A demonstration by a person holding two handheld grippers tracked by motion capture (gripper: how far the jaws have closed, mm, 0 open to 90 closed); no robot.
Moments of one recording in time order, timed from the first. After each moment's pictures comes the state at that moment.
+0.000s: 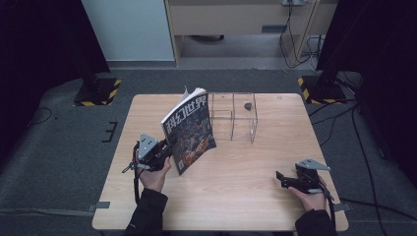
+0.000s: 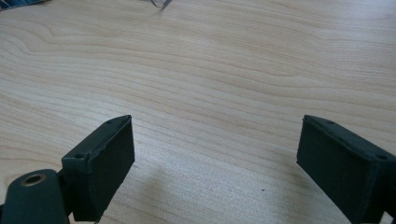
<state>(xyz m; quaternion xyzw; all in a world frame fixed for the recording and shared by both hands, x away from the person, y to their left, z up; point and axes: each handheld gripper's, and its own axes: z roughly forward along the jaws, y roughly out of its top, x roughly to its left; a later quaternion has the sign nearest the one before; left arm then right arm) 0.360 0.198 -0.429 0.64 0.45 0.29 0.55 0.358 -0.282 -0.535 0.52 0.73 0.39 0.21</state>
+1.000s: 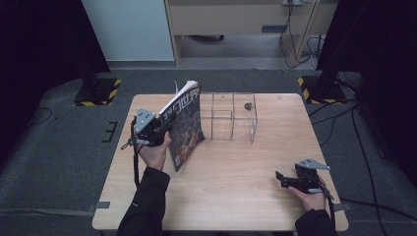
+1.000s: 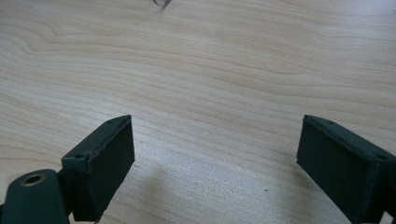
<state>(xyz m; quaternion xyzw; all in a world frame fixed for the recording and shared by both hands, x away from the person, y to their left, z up) 0.403 0.189 -0.368 0.61 0.45 0.31 0.57 0.359 -0.283 -0.536 0.52 0.74 0.39 0.21</state>
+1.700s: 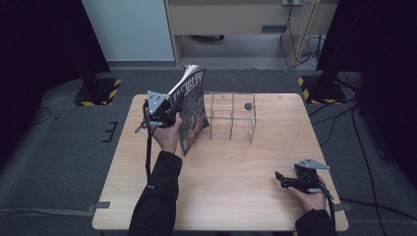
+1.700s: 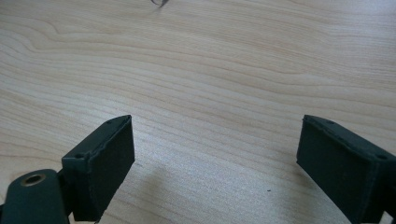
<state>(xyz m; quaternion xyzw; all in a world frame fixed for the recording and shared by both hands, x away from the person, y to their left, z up) 0.453 0.162 -0.357 0.58 0.46 0.34 0.58 0.360 -0.283 -0.536 0.51 0.74 0.39 0.20</state>
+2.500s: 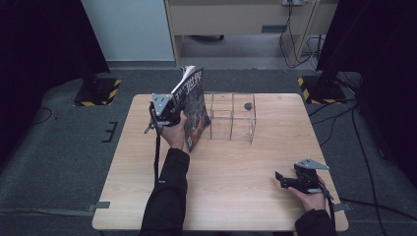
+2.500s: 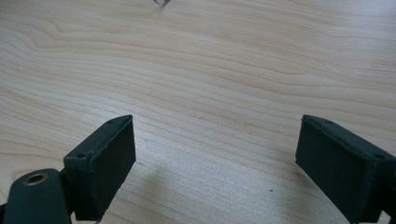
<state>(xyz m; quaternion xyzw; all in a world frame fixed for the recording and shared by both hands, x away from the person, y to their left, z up) 0.474 0.160 -0.394 0.53 0.47 0.36 0.61 0.359 -0.282 -0.536 0.51 0.74 0.39 0.20</state>
